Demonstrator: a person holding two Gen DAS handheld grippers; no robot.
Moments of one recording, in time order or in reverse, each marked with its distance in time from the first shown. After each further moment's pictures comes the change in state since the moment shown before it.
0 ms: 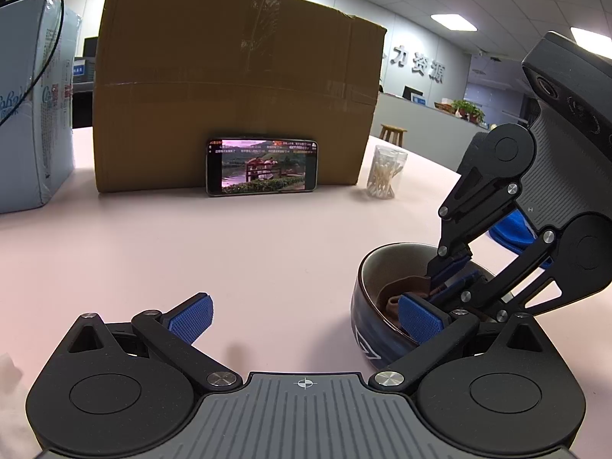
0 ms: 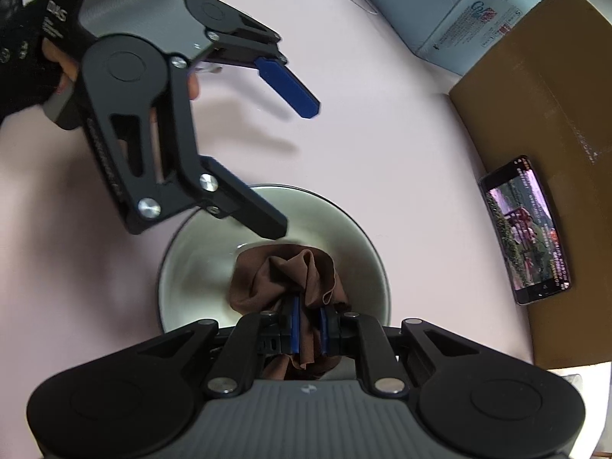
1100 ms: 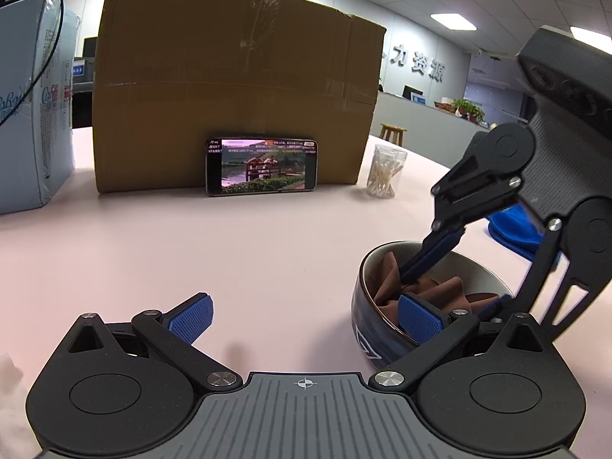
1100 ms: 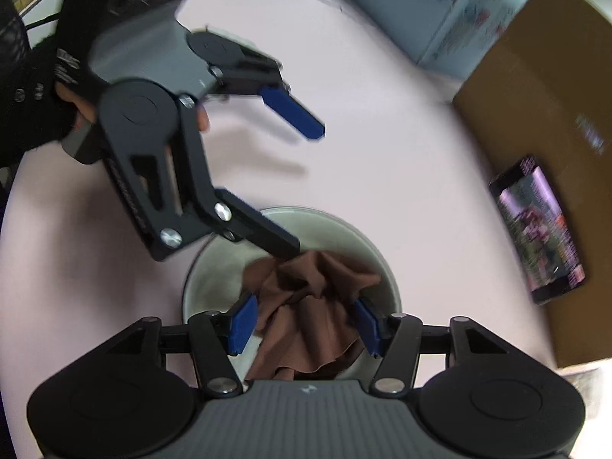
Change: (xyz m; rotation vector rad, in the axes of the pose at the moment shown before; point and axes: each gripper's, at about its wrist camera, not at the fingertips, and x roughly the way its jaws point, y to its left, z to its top) left arm -0.001 -0.002 -0.001 0.002 0.001 0.001; right arm -0.002 -0.015 -0.001 0.117 -0.046 0.100
